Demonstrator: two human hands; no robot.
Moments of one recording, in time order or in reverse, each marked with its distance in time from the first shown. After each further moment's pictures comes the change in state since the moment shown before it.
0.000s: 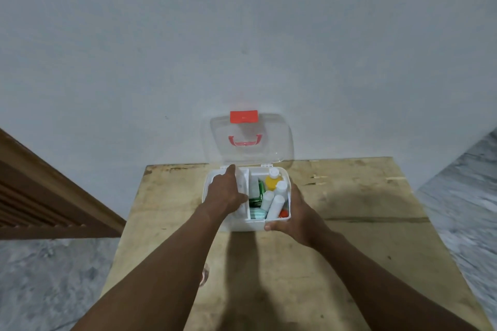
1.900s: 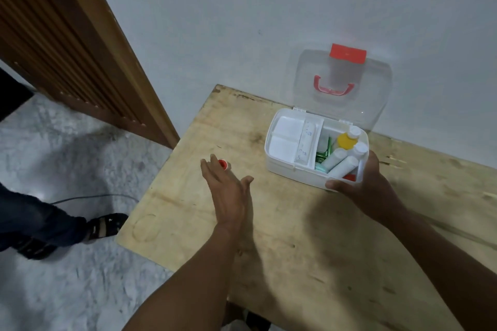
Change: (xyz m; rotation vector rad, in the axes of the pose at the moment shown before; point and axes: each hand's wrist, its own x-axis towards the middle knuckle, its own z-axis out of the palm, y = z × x) left_hand -0.066 -0.123 0.104 -1.106 0.877 -0.371; right_hand 0.011 0.006 -0.006 -0.029 -0.120 0.086
